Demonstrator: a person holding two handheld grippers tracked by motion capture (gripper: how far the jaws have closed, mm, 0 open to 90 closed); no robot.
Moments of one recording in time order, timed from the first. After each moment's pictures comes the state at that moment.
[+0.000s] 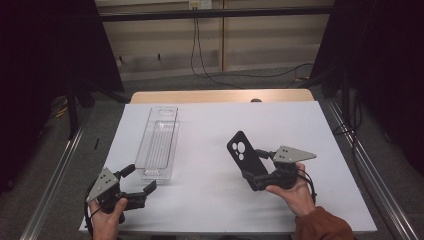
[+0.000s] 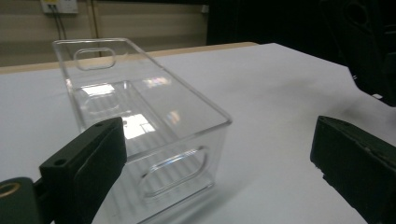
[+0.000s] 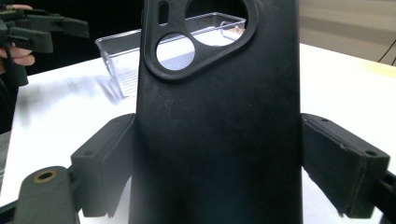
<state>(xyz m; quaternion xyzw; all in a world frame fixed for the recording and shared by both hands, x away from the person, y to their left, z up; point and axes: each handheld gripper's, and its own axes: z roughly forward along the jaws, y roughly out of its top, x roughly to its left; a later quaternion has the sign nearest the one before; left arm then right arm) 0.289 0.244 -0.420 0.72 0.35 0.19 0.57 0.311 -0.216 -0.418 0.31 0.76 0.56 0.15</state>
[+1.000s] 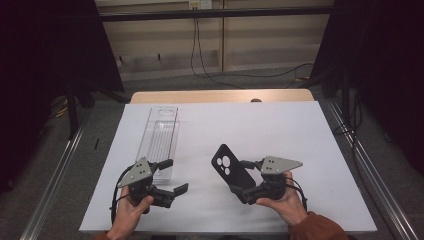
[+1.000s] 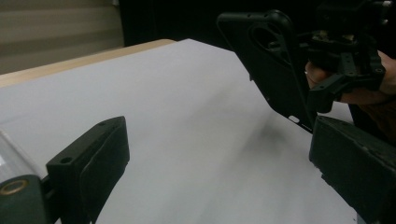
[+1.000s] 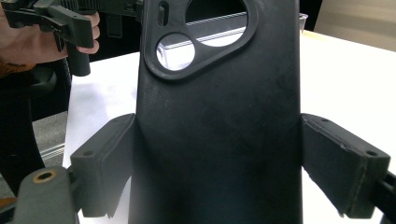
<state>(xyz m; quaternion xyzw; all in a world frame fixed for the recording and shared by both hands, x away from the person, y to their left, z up) 0.310 0.171 -0.402 0.77 0.23 0.08 0.59 0.296 -0.185 -0.422 0.26 0.77 0.57 0.10</state>
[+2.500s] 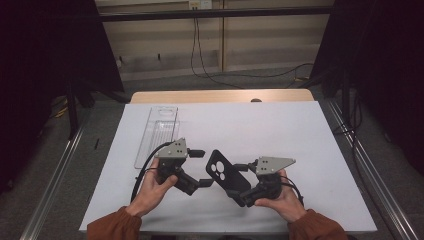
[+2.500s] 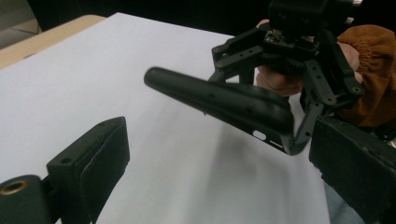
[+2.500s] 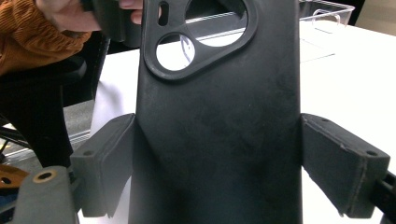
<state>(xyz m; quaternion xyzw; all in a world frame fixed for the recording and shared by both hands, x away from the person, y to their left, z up) 0.352 0.103 -0.371 0.84 0.11 -0.01 0.53 0.303 -0.176 -0.427 0.21 0.79 0.57 0.06</state>
